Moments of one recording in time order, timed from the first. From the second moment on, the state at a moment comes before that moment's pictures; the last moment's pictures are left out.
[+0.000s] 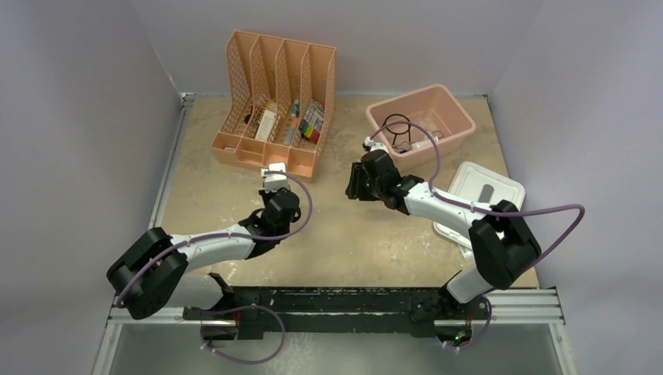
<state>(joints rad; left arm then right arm) -0.80 1.30 0.49 0.35 -0.87 -0.42 0.65 1.54 0.94 -0.18 0.11 0.61</state>
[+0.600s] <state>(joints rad) -0.81 1.35 0.49 0.32 -0.88 -0.44 0.65 1.50 0.92 -0.18 0.11 0.61</state>
